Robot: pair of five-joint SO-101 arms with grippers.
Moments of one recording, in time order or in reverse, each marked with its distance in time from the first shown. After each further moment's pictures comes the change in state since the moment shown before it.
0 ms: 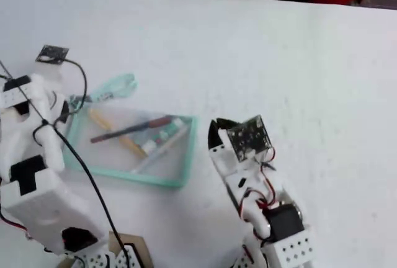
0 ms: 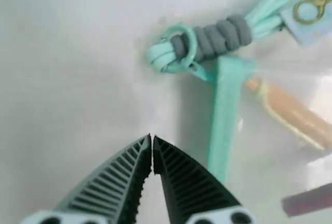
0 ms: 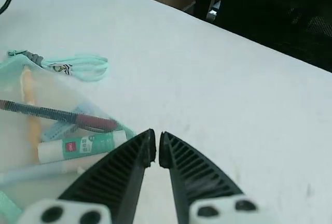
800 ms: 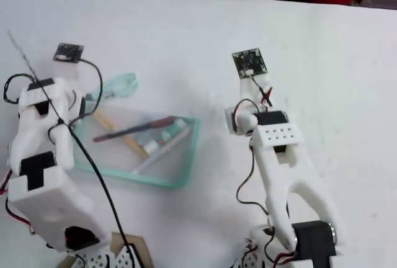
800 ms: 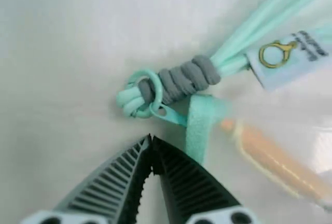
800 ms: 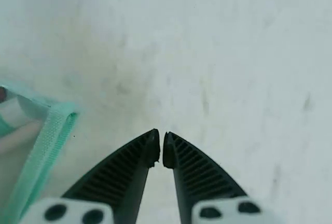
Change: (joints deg) left arm 6.2 1.4 5.2 -10.0 7.6; right arm 13.1 67.3 -32.1 -1.0 -0.3
